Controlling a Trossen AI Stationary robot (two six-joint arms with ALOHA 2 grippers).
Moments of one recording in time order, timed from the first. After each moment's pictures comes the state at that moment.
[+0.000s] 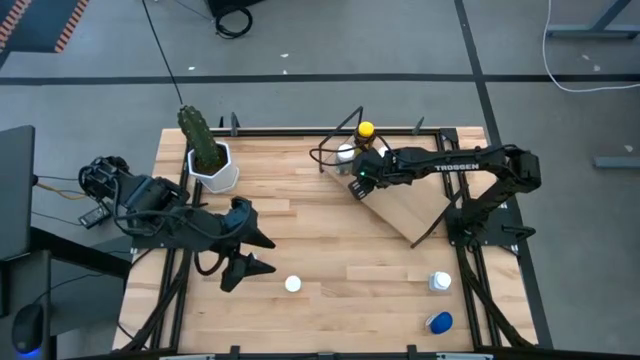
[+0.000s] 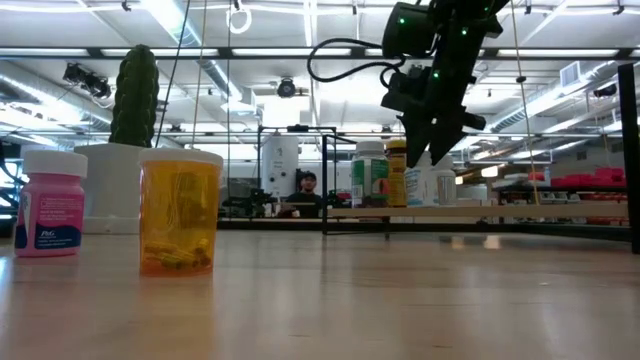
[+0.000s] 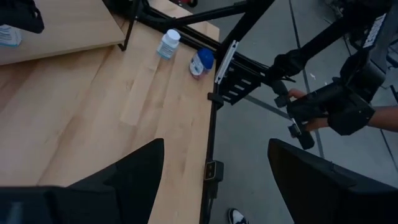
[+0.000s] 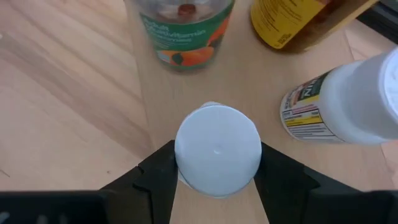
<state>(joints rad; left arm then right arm) -0.53 1.39 1.78 -0.96 -0.24 -0.77 -0.22 1.54 1.12 -0.79 0.32 0.72</state>
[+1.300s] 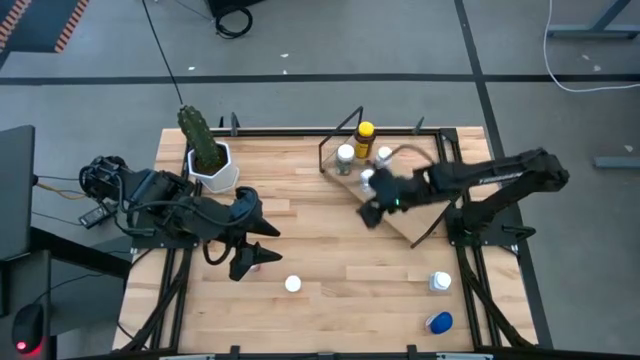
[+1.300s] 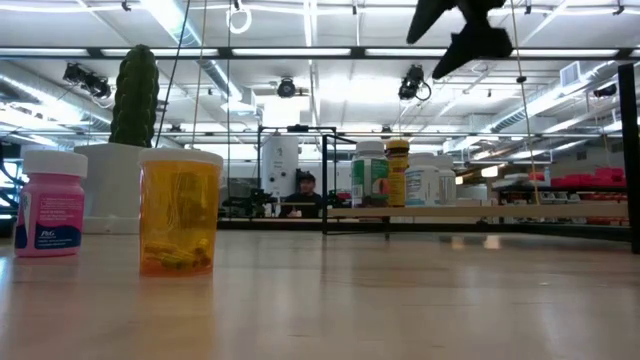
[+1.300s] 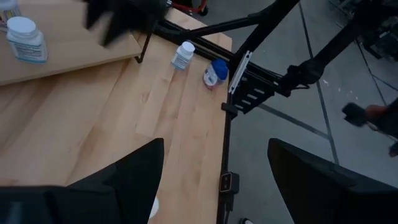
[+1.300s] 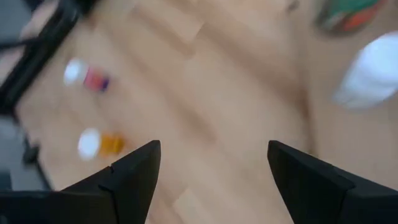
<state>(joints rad) -0.46 1.39 1.78 -0.96 -0.24 -0.72 0.16 1.33 1.23 -0.84 0.23 0.97</state>
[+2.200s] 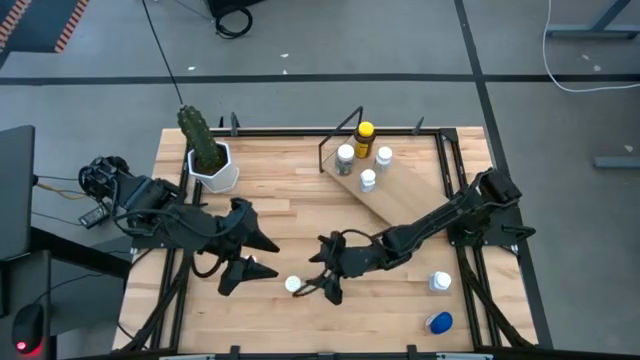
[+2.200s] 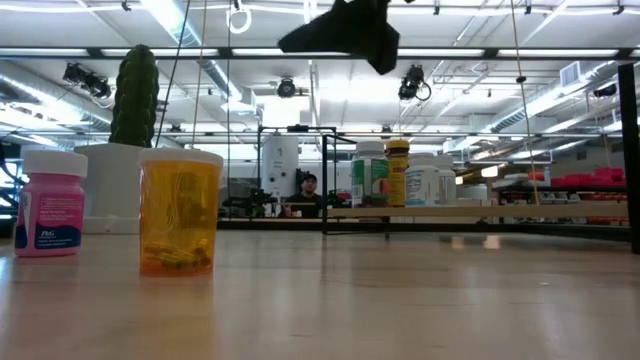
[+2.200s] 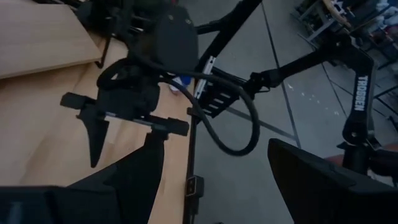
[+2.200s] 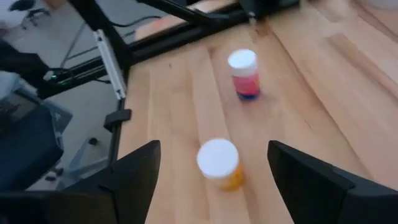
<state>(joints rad) -0.55 1.39 1.78 -0.86 -0.24 -0.76 0.41 1.79 1.23 0.04 0.27 0.55</state>
